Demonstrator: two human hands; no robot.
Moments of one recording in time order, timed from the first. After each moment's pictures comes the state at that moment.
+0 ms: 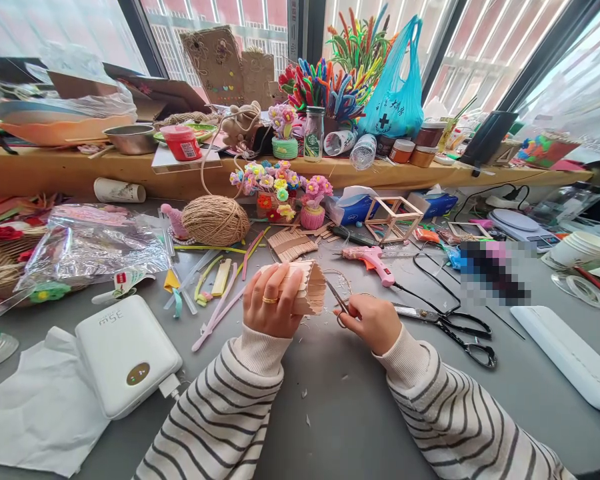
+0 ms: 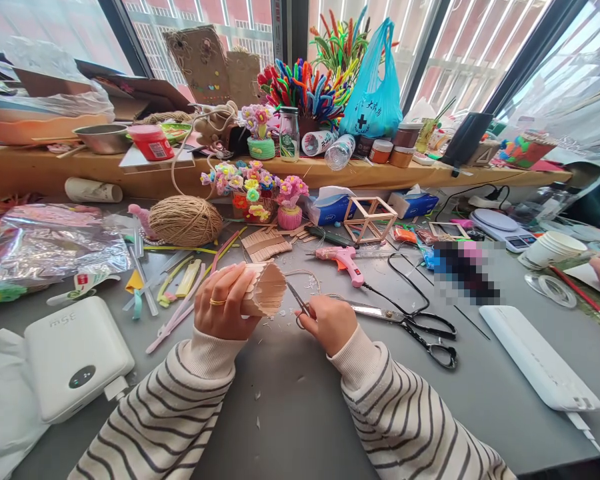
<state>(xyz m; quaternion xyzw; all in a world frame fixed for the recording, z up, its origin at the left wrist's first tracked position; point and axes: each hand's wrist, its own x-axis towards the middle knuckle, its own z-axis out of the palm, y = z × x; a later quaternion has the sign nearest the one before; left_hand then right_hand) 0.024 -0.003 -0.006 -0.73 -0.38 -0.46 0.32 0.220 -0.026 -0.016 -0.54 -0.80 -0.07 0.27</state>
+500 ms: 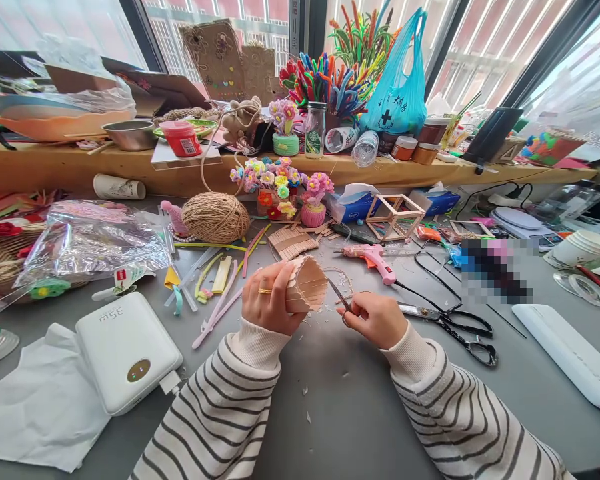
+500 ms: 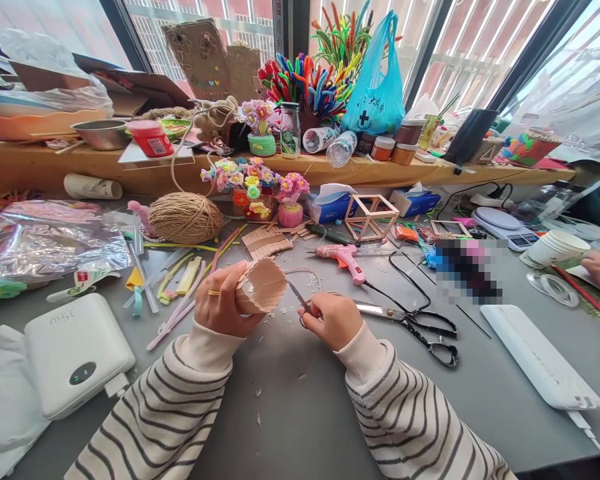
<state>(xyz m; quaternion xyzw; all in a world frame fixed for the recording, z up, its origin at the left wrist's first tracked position) 0.022 -0.003 -0.004 -0.73 -0.41 -0.47 0.26 0.226 -0.026 -0.006 -0.50 -0.81 -0.01 0.30</state>
